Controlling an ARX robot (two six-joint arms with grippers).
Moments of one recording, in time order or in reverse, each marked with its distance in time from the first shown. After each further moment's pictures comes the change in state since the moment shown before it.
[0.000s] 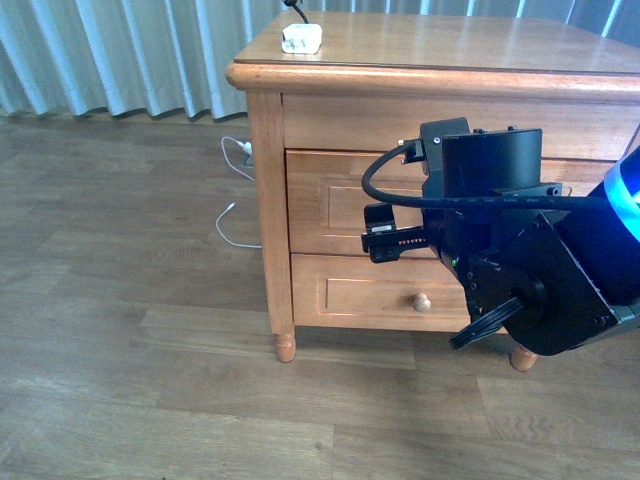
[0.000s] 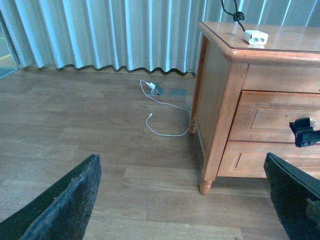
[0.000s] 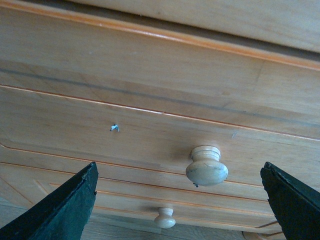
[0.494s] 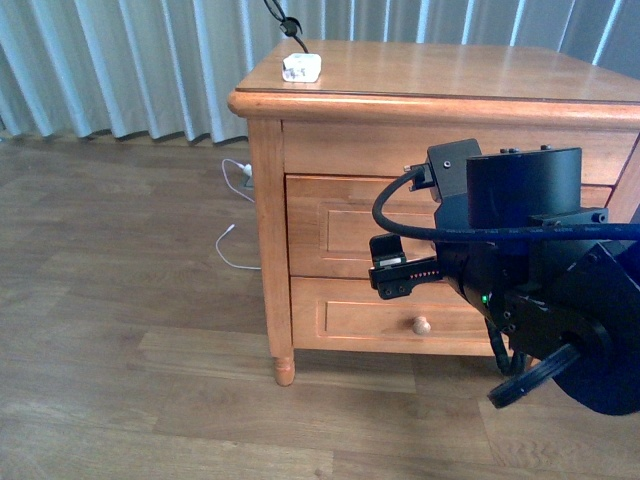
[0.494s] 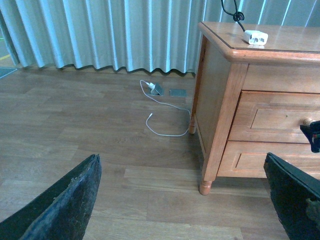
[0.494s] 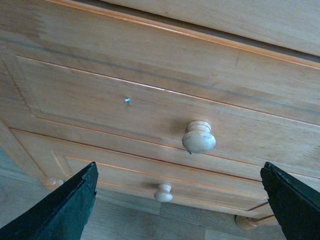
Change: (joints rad) left arm 0.000 0.000 0.000 0.000 0.000 0.000; right arm 0.008 -0.126 -0.150 0.008 -0.037 -0.032
